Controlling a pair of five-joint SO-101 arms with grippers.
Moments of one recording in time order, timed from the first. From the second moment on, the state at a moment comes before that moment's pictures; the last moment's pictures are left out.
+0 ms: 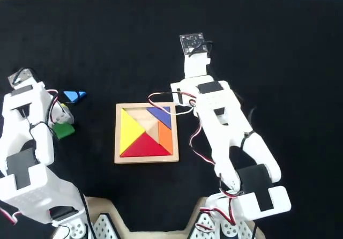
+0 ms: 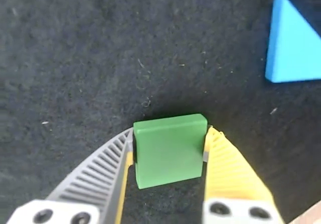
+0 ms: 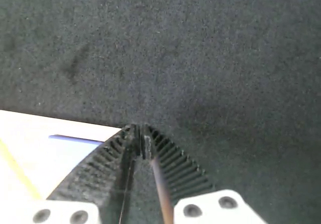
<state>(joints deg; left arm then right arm) -27.9 8.0 26.8 59.3 13.4 -13.5 -3.3 32.4 40.5 -2.8</state>
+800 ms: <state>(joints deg) 11.0 1.9 18.0 68.2 -12.4 0.8 -3.2 33.8 28.7 -7.3</state>
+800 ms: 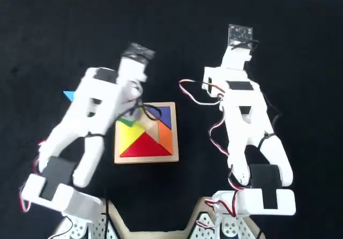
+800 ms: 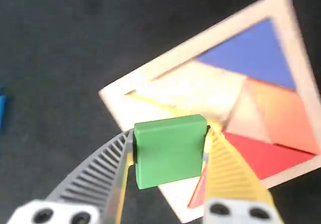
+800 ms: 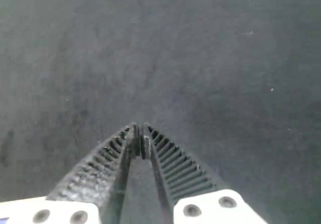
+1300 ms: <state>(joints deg) 19.1 15.3 11.1 62.8 -16.3 1.0 -1.1 33.8 27.3 -7.3</state>
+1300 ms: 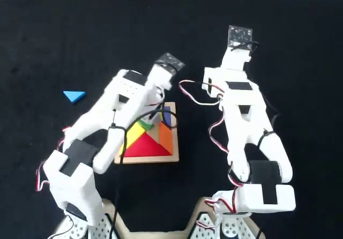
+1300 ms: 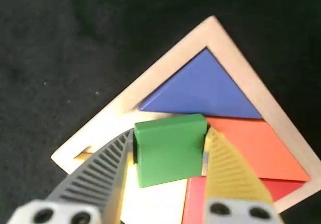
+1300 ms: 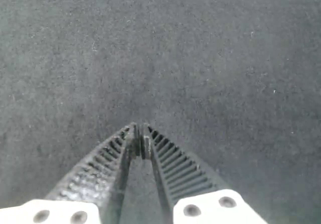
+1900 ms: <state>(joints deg) 18.4 15.5 6.8 65.5 -18.0 1.0 -1.1 33.8 27.3 -6.3</state>
